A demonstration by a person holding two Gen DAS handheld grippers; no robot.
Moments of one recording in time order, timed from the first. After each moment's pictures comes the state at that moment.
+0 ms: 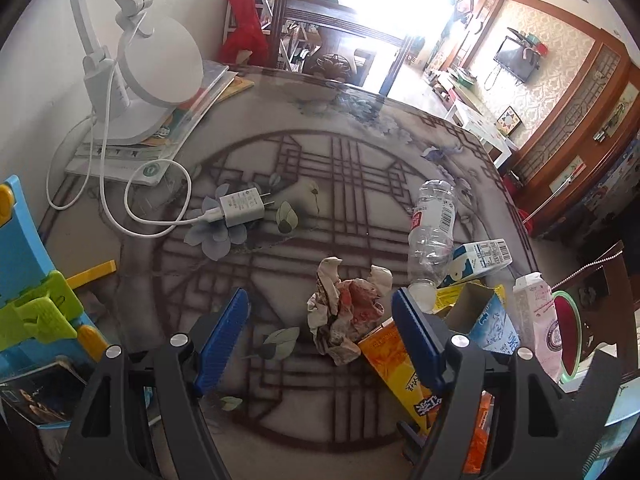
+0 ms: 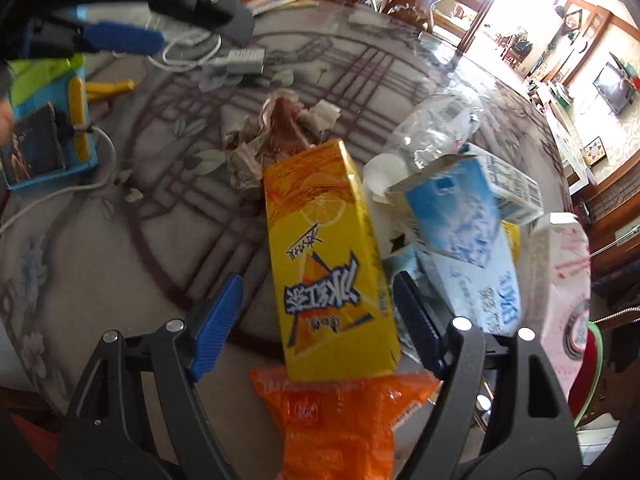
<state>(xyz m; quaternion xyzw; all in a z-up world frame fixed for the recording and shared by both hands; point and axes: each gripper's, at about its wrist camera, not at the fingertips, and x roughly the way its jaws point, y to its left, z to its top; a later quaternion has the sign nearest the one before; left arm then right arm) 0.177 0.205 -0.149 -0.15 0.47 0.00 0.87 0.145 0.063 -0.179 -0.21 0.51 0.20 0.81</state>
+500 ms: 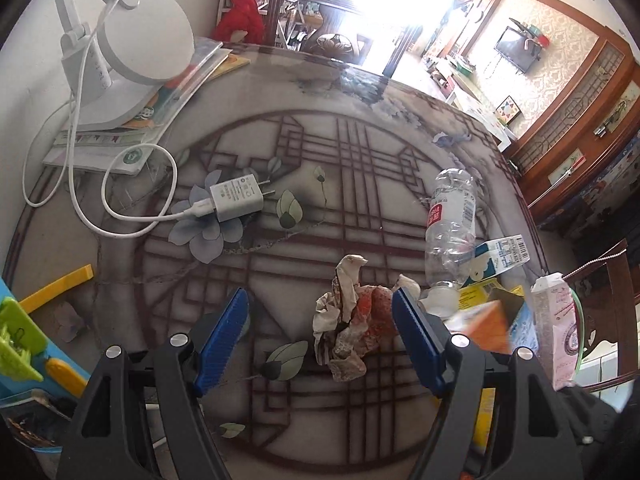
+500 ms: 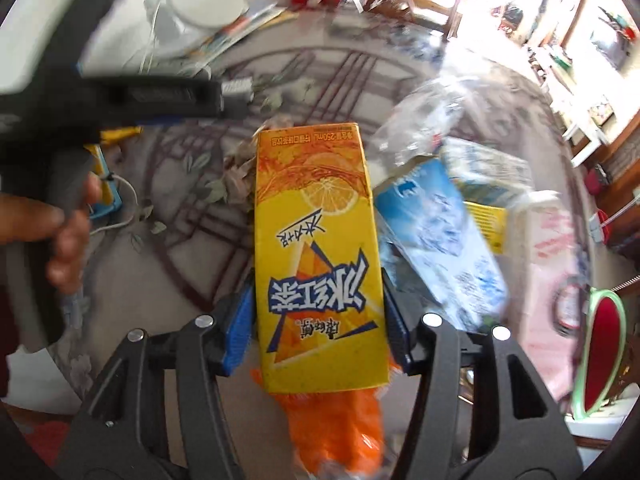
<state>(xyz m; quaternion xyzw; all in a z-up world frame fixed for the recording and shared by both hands) 0.204 0.212 -0.182 -0.15 0.49 -0.01 0.86 0.150 0.024 -0.133 -0.12 0.52 0.20 0.82</state>
